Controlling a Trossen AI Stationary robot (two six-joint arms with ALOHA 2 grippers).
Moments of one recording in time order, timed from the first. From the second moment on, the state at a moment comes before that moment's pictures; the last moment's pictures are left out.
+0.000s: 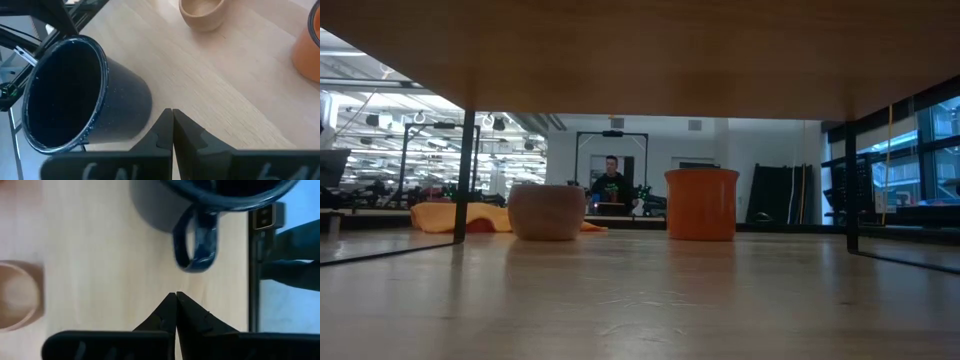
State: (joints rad) left arm -0.33 1.54 1.48 -1.09 0.05 -0.38; right arm 0.35 1.50 1.34 -0.67 0.28 1.00
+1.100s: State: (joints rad) left arm -0.30 1.53 1.48 -0.91 0.12 -0.36; right arm 0.35 1.50 1.34 -0.69 0.30 0.99
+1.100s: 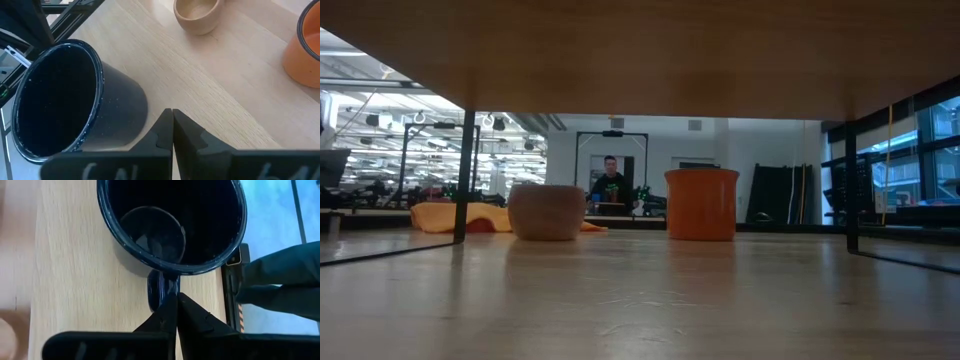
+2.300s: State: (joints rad) left arm -0.26 1.56 1.53 -0.88 0.15 -0.34; right arm 0.35 1.50 1.34 -0.73 0.30 0.98
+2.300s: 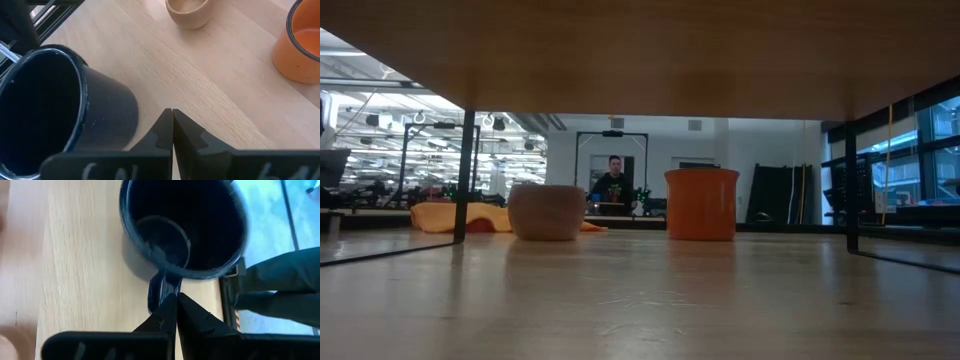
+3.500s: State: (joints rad) left arm -0.27 1.56 1.58 -0.99 0.02 -0.30; right arm 0.46 1.57 1.34 -0.56 0.24 1.17
